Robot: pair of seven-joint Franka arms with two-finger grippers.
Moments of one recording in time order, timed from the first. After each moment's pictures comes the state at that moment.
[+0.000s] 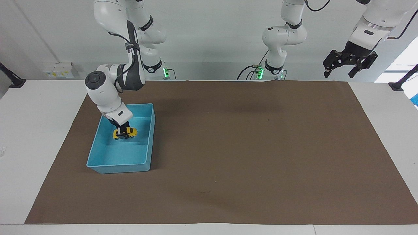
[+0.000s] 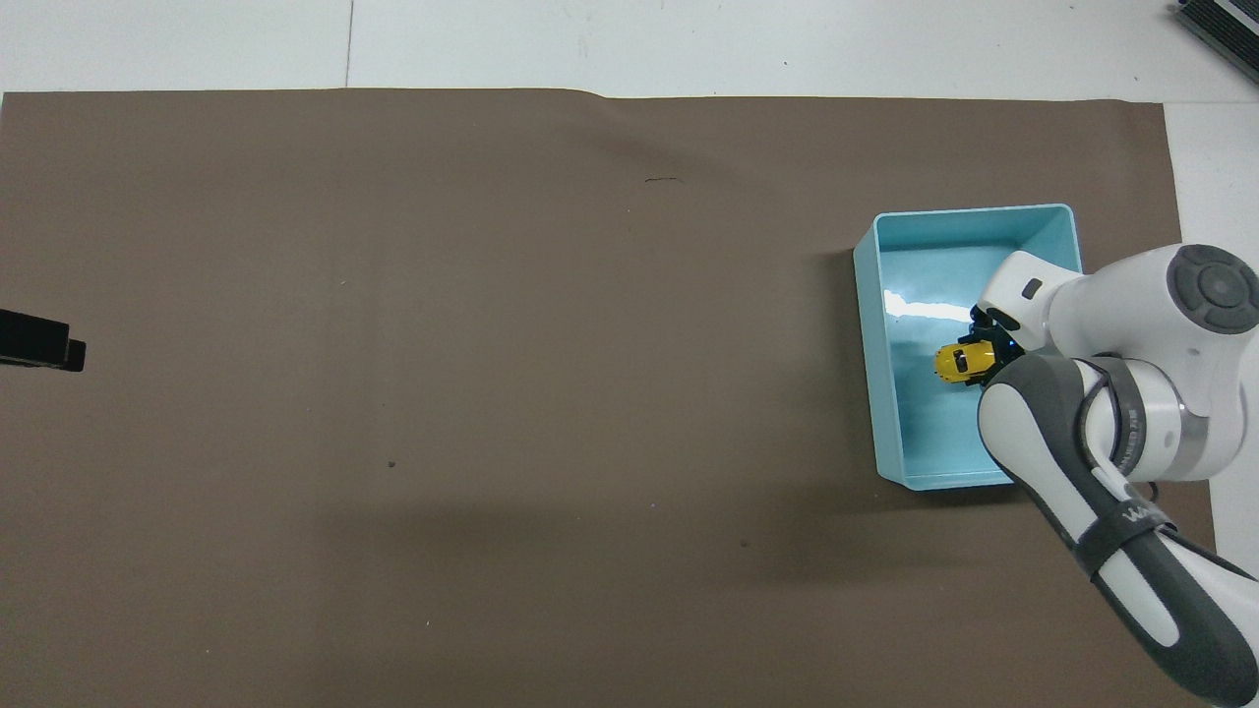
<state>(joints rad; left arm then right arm) 0.03 -0.07 -0.05 -1.52 -0.01 1.45 0.05 -0.07 0.17 0.03 -2.10 -0.02 2.26 -1.69</state>
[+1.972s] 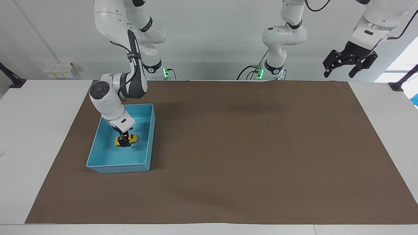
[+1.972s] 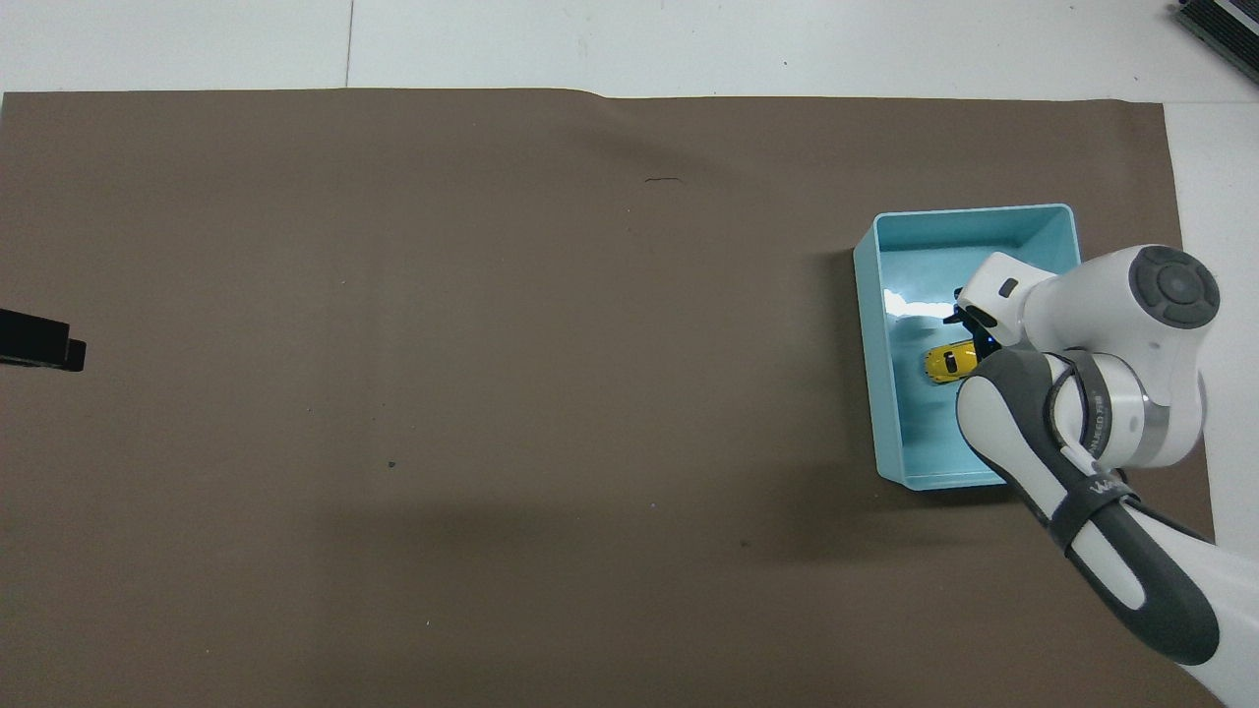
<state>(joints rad) 0.03 -0.07 -0.05 -1.52 -0.01 1.45 0.05 -0.07 0.23 0.04 -2.07 -0.02 2.30 -1.68</state>
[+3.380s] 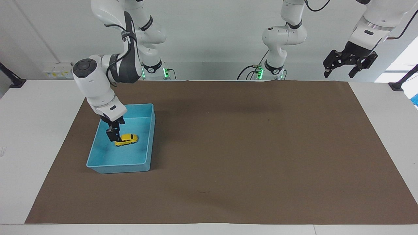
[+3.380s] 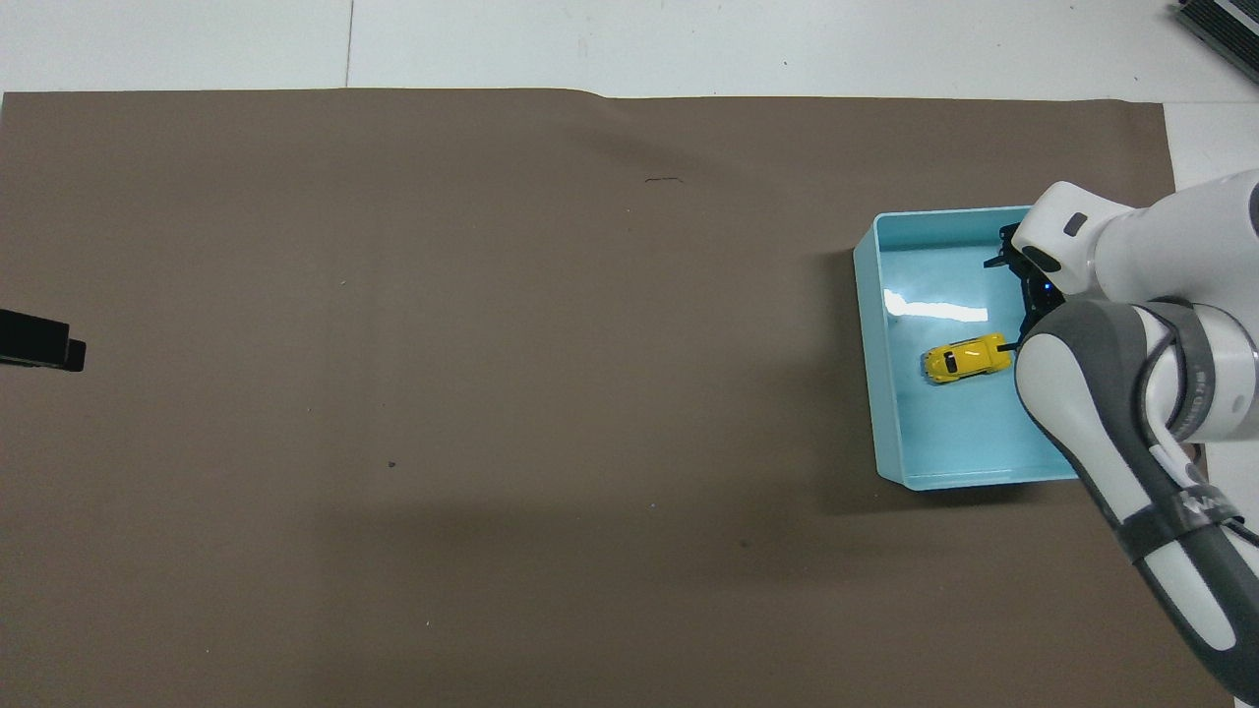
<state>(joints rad) 0.03 -0.07 -0.05 -1.52 -0.01 1.45 0.05 -0.07 0.16 0.05 -1.90 -0.02 2.14 -1.68</state>
